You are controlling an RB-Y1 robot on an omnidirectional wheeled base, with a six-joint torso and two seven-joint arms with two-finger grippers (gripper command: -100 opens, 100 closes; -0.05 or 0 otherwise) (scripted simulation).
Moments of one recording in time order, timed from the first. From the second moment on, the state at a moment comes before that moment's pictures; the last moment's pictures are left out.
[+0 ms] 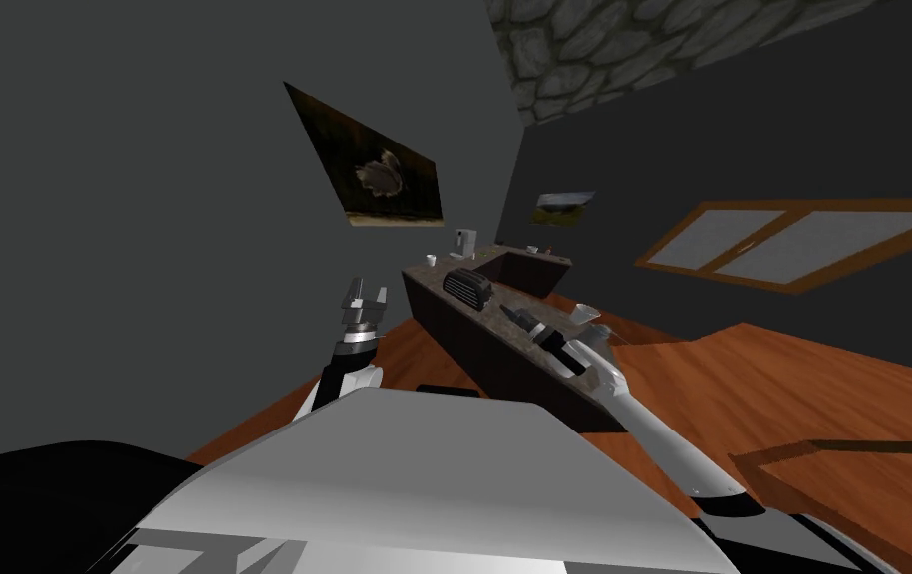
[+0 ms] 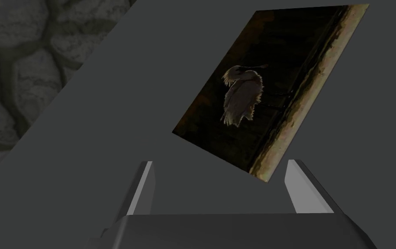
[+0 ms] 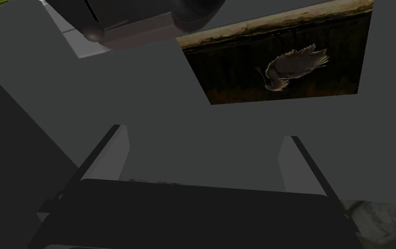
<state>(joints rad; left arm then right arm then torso) 0.55 0.02 -0.03 -2.30 0.04 -0.46 0.17 0.09 -0.88 0.16 -1.69 0.33 -0.49 0.03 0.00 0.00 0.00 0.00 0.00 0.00</state>
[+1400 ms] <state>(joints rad) 0.55 0.02 -0.03 -2.30 0.04 -0.46 0.17 0.07 -1.20 0.38 -1.40 0.50 -0.61 0.09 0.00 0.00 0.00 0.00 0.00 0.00</state>
